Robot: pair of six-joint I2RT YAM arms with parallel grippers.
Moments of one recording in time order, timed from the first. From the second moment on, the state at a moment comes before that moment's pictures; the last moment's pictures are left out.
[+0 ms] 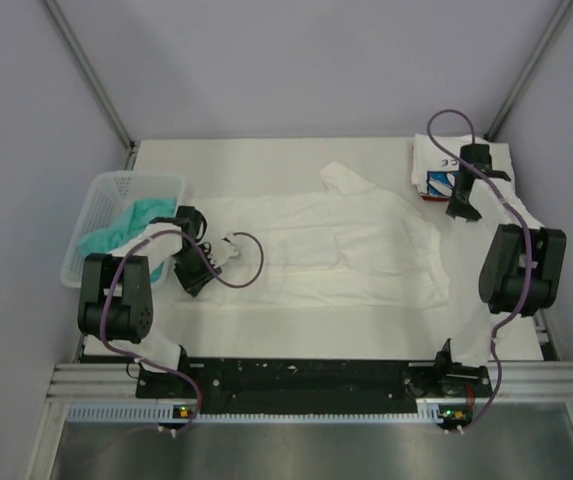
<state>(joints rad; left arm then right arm) -0.08 1.60 0.91 -0.85 0.11 0.92 -0.12 1.84 1.40 -0.60 0.31 0.18</state>
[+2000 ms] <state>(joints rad) -0.08 1.48 1.04 -1.28 0.37 1.21 -0.43 0.70 0.74 -1.14 0.14 1.23</state>
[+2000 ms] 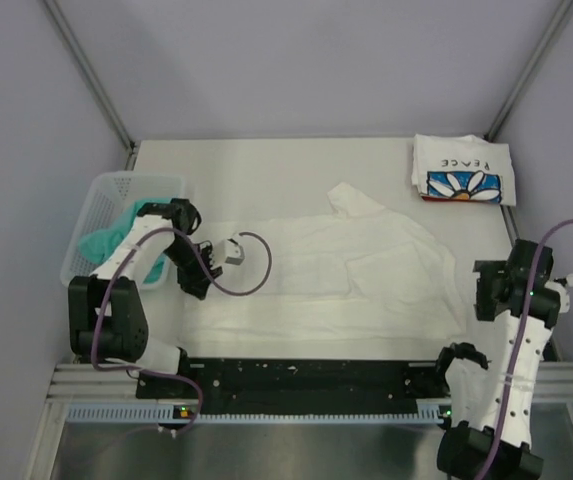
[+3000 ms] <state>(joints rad) -0.43 1.72 0.99 -1.00 0.33 0.86 0.05 1.34 0.67 -0.54 0.06 0.81</state>
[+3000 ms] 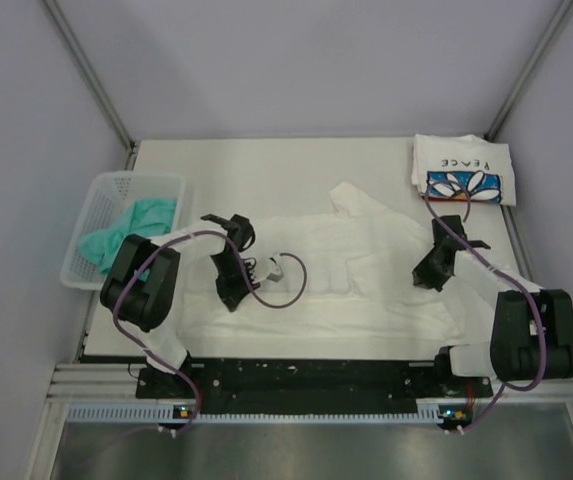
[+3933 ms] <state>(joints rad) -0.29 1.81 1.27 -0.98 0.21 0.86 -0.02 1.31 0.64 -0.54 0.09 0.75</state>
